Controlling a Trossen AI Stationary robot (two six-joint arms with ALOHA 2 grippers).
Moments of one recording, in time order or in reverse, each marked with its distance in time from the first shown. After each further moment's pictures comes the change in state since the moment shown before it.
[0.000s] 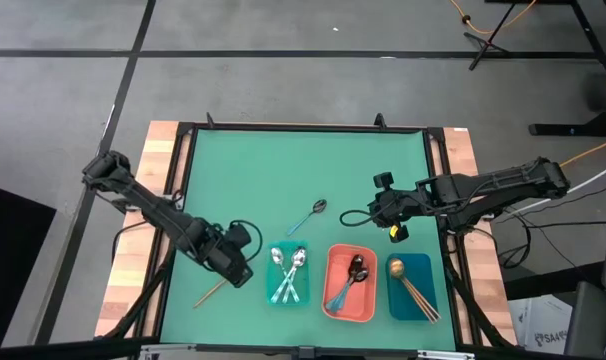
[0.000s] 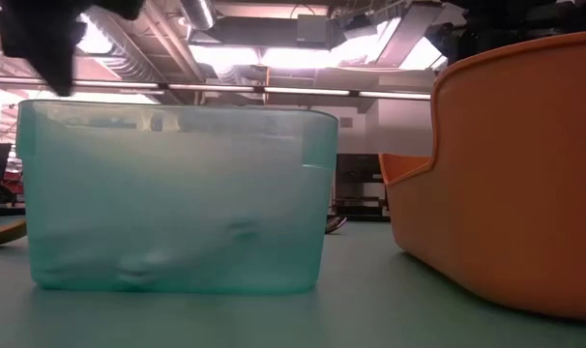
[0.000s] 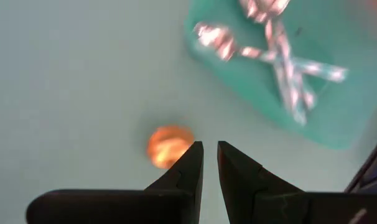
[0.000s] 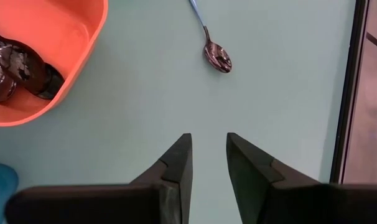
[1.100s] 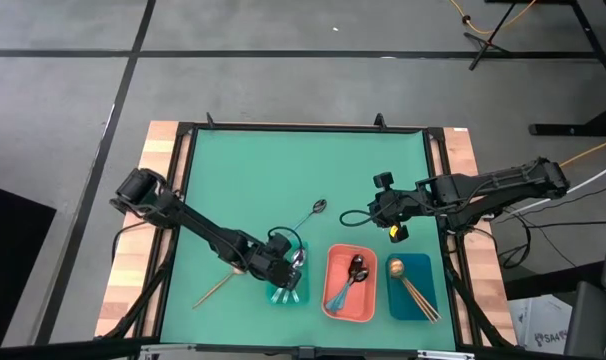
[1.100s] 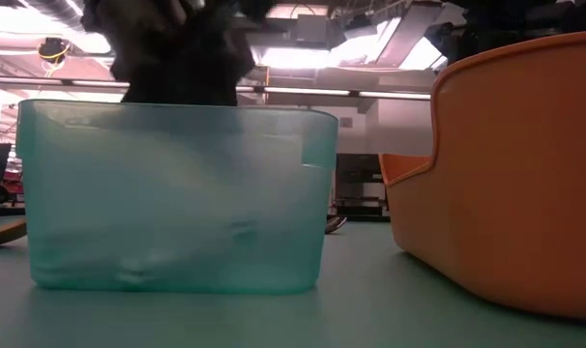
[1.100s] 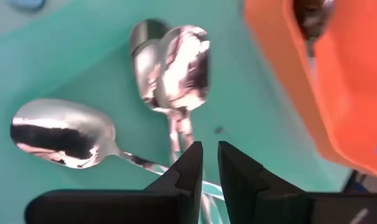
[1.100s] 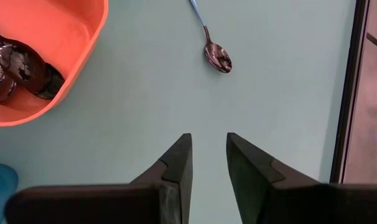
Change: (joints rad) left arm 0.106 0.360 -0.002 0.651 -0.054 -0.122; right arm 0.000 0.000 0.000 0.001 0.000 -0.001
